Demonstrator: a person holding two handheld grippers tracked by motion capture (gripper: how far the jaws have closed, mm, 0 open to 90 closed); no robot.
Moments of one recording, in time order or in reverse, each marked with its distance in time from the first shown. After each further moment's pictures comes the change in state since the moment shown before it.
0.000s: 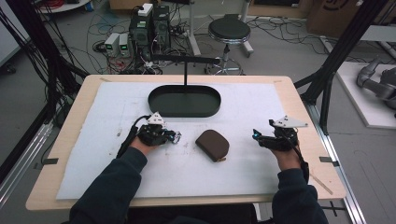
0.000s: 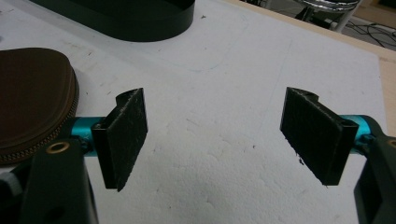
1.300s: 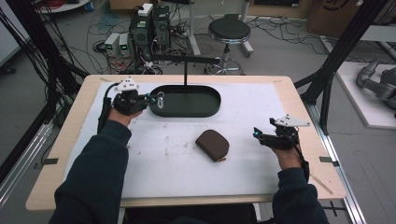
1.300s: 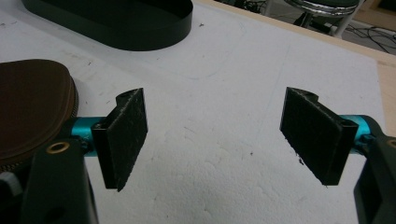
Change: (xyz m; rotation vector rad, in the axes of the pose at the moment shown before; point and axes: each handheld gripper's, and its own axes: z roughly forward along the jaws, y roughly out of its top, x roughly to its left) left arm 0.056 0.067 -0.086 -0.278 0.119 -0.017; right arm -0.004 0.002 0.000 -0.027 0.006 0.021
